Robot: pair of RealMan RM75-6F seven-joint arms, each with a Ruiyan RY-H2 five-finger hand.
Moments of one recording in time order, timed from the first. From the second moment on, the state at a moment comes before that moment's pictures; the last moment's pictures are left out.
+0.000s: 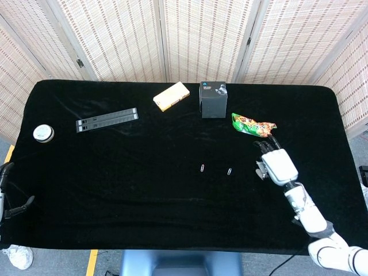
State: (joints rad) left arm -0.09 -1.14 -0.14 -1.55 1.33 1.42 -0.18; right arm 0.50 -1.32 0.07 -1.40 -1.42 1.15 -0.16
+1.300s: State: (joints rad) left arm -0.07 -1.12 -0.11 -1.56 1.38 1.47 -0.21; right arm 0.36 -1.30 0.02 -1.51 -1.42 1.22 -0.41
